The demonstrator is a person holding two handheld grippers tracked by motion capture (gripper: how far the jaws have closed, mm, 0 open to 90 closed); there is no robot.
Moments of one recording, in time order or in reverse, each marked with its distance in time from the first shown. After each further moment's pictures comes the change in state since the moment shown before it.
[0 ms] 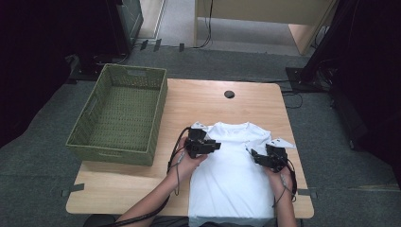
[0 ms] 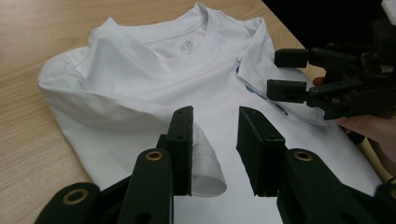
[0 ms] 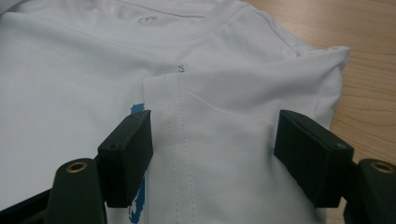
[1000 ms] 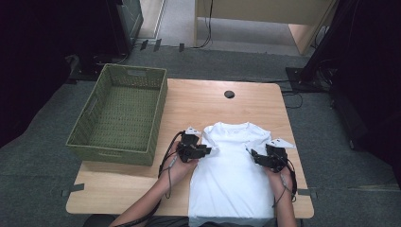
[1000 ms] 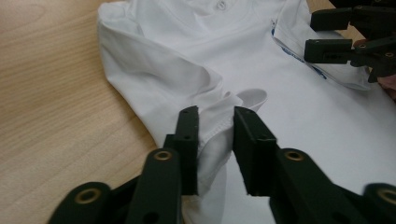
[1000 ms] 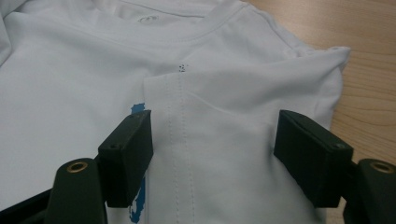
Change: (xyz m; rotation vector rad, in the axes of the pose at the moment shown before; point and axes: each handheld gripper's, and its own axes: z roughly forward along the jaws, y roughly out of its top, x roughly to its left) left arm 0.017 -0.025 -0.005 0.067 0.067 0.029; right arm 0.000 0.000 0.000 0.000 0.000 -0.002
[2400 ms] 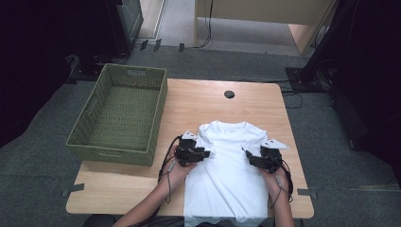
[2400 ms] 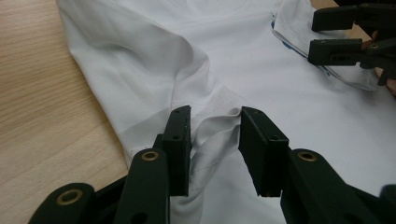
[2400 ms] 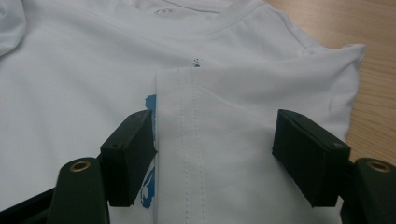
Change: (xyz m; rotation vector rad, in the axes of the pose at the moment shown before) left arm 0.014 -0.018 0.004 -0.038 -0.007 -0.013; right arm 0.019 0.002 0.004 0.005 0.016 -0.041
